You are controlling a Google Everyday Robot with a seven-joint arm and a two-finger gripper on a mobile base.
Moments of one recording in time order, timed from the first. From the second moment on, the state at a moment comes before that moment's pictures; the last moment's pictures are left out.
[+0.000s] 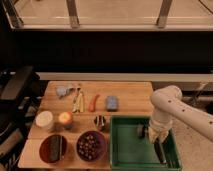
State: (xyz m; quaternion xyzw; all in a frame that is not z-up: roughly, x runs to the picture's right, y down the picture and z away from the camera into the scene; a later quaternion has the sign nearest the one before) arm 0.256 0.258 0.722 -0.33 -0.35 -0.64 0.59
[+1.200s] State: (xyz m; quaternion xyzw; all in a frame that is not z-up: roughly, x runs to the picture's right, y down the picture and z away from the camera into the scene) arm 0.284 0.270 0.677 -0.35 -0.34 -0.63 0.60
